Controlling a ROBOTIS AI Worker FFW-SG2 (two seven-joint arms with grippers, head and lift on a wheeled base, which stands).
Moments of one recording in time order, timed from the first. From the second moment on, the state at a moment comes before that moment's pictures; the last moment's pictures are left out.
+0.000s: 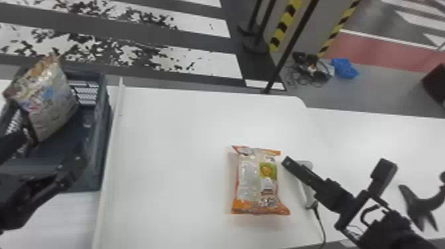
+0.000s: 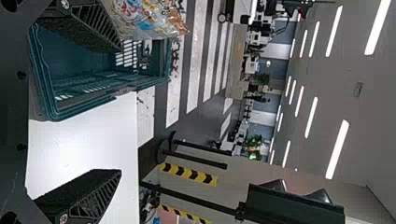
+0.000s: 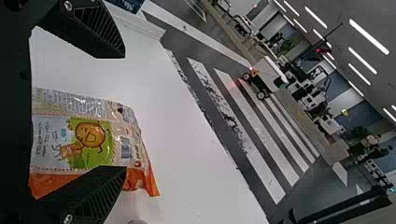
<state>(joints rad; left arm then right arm) 0.68 0.24 0.00 -2.37 0.32 0.30 -0.08 0.48 -0.15 -0.60 -2.04 -0.74 0.82 0.49</state>
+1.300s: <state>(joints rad) 0.71 0.25 -0.05 -2.37 0.22 0.20 -0.01 0.48 -0.16 -0.22 -1.93 -0.26 0.34 0.30</state>
